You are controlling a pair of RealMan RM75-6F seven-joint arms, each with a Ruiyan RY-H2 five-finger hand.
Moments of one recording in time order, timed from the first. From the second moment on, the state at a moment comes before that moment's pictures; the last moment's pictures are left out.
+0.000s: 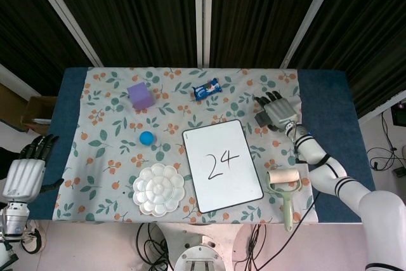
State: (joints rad) left arm -0.12 -1.15 -0.04 -1.58 1.47 1.44 0.14; right arm 0.89 -1.64 0.12 -0.73 -1.45 0.61 0.20
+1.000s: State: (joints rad) left arm -0.13 -1.15 -0.04 -1.58 1.46 1.43 0.14; right arm 0.90 -1.69 0.06 -0.64 -1.47 0.63 0.23
